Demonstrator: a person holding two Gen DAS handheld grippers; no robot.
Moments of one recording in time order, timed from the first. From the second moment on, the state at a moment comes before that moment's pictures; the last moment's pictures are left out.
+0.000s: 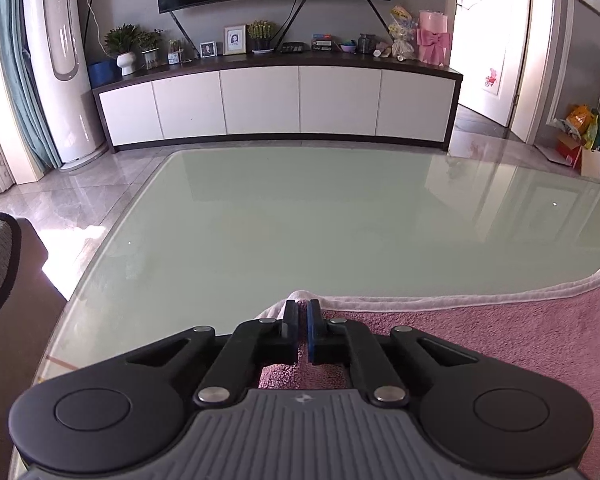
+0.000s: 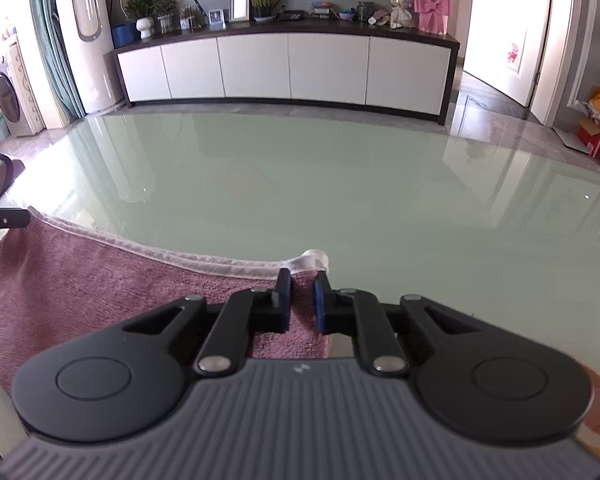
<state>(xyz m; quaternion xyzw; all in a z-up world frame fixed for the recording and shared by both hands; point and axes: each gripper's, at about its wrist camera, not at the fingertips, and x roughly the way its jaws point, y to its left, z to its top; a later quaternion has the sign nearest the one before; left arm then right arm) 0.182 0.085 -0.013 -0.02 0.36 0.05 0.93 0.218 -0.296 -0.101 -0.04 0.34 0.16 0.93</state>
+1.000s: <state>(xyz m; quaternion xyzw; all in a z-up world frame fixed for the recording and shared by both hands) -0.131 0.076 -0.012 -0.02 0.38 0.03 0.93 -0.034 -0.312 -0.080 -0.08 0.31 0.22 0.92</state>
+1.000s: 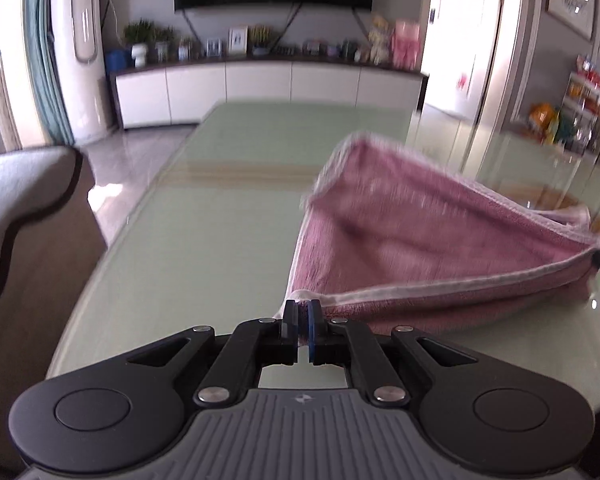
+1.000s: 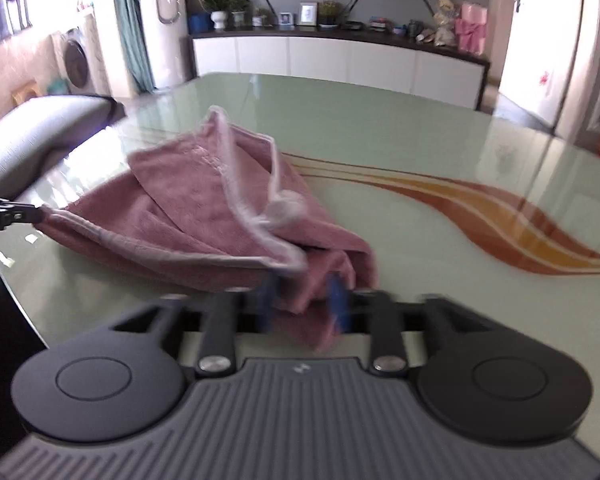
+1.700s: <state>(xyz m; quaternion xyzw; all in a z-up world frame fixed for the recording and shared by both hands) -0.077 0.047 -0.036 -0.03 0.38 -0.04 0.92 0.139 -0.058 -0.068 -0.17 0.41 0.35 0.82</state>
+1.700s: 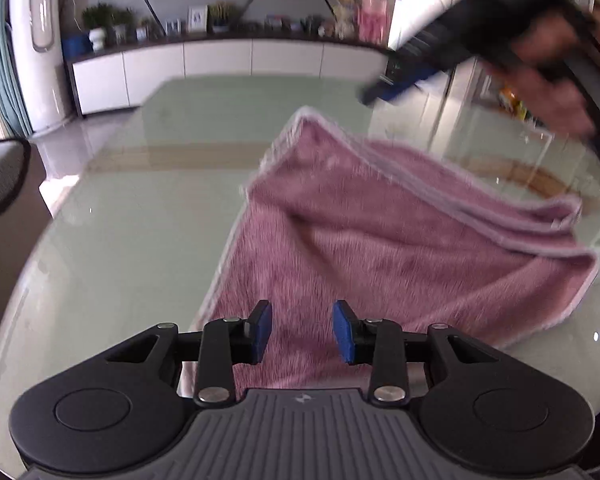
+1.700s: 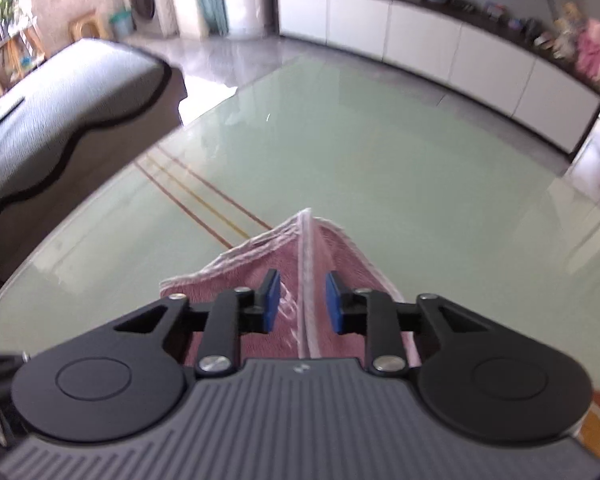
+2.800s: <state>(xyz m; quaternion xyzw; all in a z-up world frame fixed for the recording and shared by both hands) -0.081 0.041 -0.041 -0.01 0.37 -0.06 0.93 0.127 -0.055 -0.125 -0.25 0.40 0.32 0.82</state>
